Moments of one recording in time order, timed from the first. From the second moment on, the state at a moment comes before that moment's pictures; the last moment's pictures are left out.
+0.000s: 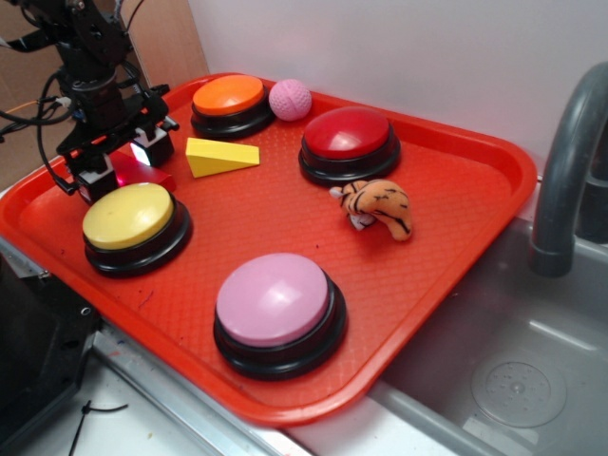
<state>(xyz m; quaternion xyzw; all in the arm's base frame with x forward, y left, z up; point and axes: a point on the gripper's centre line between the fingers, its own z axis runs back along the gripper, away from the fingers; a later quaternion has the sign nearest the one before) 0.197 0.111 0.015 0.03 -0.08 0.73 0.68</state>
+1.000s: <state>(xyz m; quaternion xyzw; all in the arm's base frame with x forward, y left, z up) 0.210 0.059 0.094 0.02 -0.05 0.38 0.92</state>
